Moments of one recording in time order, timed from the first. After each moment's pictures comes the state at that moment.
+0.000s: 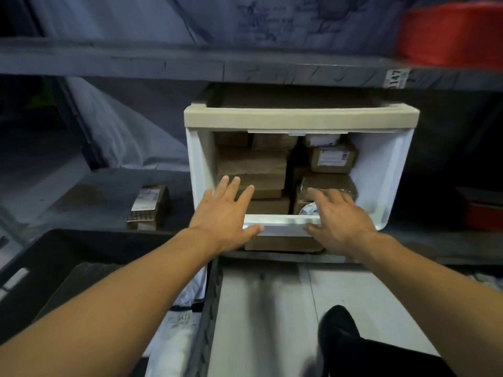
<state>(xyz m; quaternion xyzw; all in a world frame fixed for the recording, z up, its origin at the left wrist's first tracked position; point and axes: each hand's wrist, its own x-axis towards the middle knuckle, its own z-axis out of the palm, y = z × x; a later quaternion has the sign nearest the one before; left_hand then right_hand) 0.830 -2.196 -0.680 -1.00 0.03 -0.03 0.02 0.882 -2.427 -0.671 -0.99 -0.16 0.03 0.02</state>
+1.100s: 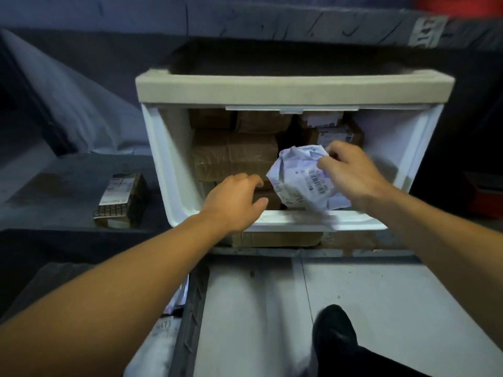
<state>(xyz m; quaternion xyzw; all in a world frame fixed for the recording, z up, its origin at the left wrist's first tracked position) 0.917 -2.221 -0.711 -0.98 0.04 -0.07 -0.19 0.974 -2.432 -0.662 -0.91 -0.09 -0.05 0.41</state>
